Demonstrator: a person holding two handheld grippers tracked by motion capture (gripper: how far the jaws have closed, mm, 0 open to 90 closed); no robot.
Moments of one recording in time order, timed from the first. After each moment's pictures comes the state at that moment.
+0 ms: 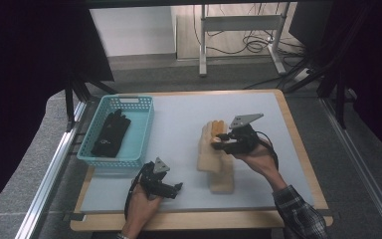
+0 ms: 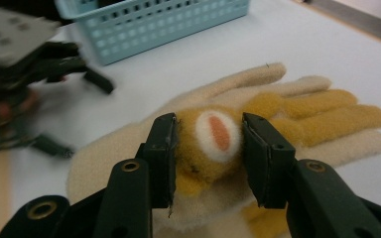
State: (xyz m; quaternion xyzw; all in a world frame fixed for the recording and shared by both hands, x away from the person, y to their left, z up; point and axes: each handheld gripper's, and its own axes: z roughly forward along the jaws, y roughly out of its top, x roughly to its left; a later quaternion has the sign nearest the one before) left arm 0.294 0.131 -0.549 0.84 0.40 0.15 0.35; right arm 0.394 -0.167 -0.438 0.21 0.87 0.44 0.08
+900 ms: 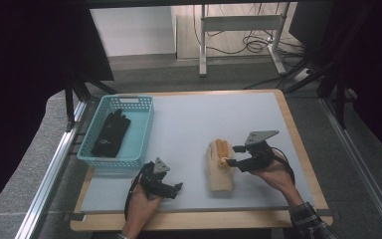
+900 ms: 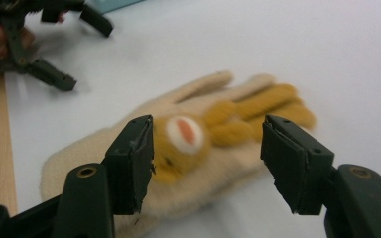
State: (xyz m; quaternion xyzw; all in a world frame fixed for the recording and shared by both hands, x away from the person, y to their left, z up) left arm 0.294 0.131 -0.549 0.84 0.40 0.15 0.35; right arm 0.371 -0.215 -0.471 0.22 0.87 0.42 0.08
